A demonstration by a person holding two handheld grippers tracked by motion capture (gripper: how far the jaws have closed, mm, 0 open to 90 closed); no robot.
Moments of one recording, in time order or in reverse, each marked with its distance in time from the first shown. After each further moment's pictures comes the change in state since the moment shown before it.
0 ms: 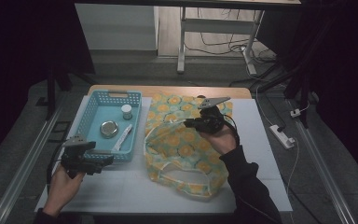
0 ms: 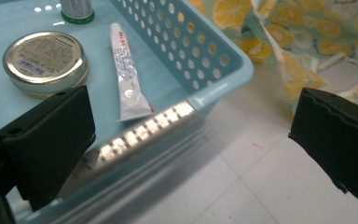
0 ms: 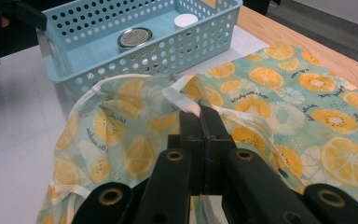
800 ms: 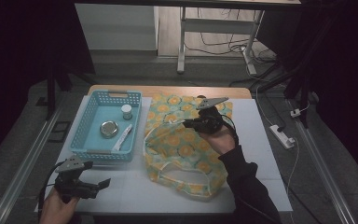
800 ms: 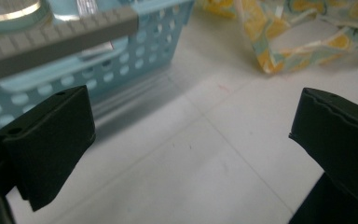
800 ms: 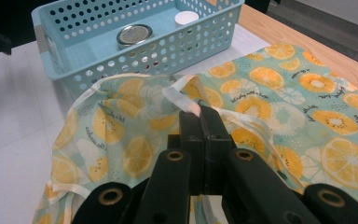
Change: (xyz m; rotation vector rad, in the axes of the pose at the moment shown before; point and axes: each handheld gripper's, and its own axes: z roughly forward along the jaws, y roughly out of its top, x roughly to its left) left arm -0.031 -0.050 -0.020 0.006 -0.031 0.027; right arm 0.002 0.001 0.003 0.011 -0.005 -0.014
